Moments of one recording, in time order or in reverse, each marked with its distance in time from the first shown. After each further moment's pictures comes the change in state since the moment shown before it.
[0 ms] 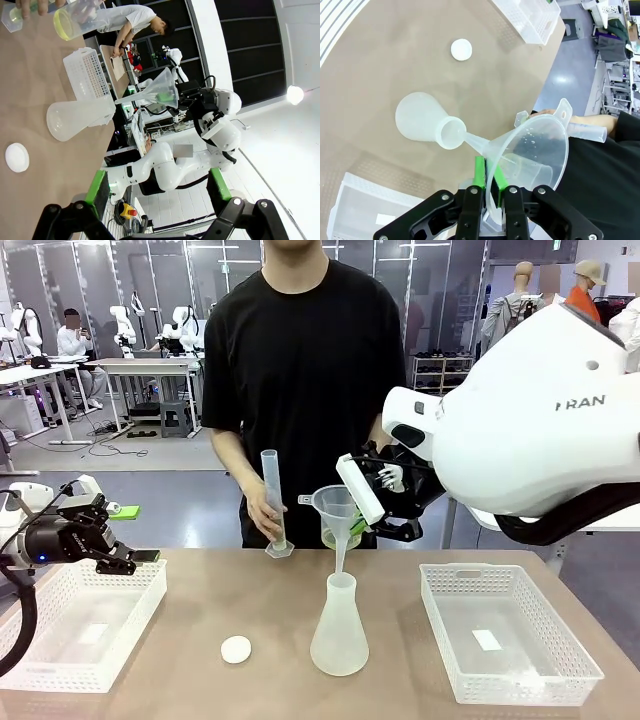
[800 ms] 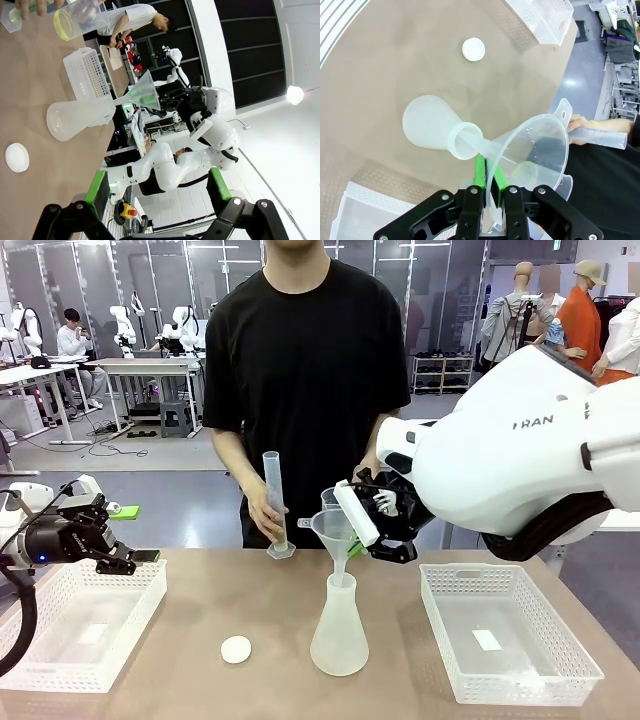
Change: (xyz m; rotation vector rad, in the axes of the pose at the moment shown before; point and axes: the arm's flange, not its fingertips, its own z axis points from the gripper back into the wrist) left arm 0.000 0.000 0.000 0.000 0.000 0.000; right arm -0.011 0.015 -0.034 0.046 -0.020 -0.024
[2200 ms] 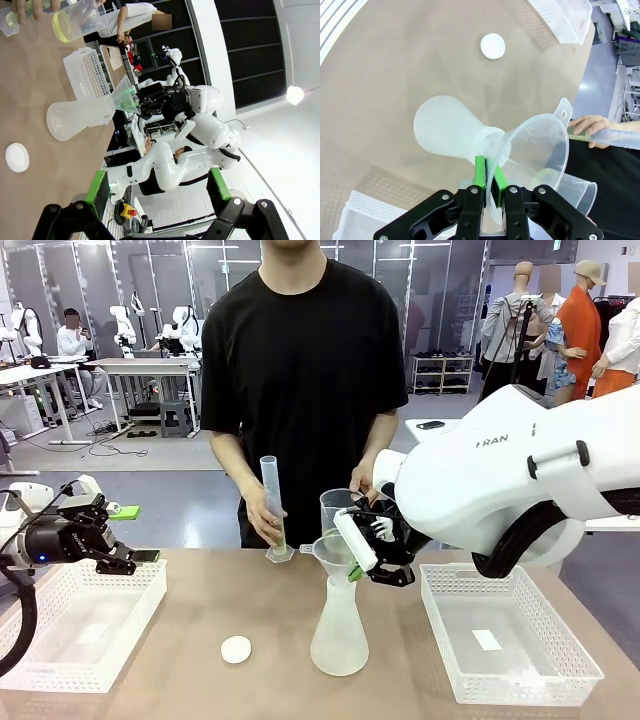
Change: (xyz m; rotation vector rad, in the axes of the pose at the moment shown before) left arm 0.000 0.000 0.000 0.000 0.000 0.000; right arm -0.016 0.018 -0.038 0.058 -0.017 -0.015
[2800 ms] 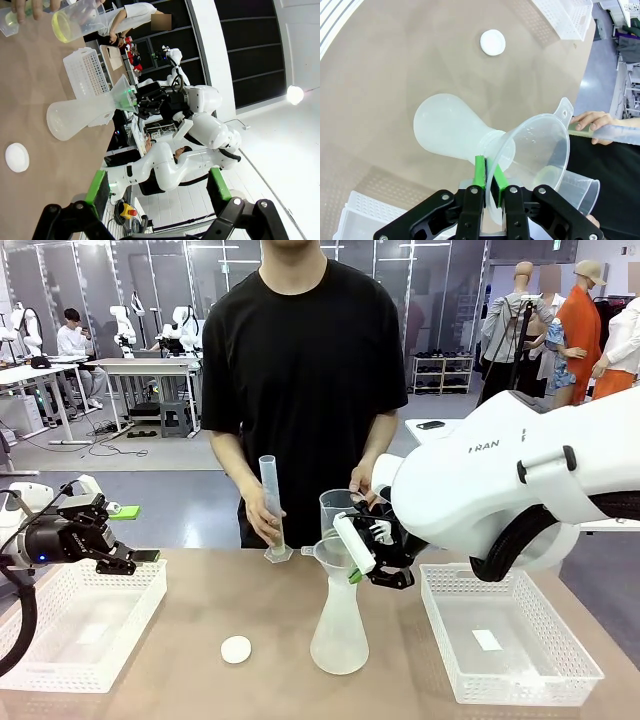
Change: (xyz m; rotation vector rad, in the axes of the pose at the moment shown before) left arm 0.000 0.000 0.000 0.000 0.000 0.000; right arm -0.002 0.000 -0.004 -0.004 0.010 -0.011
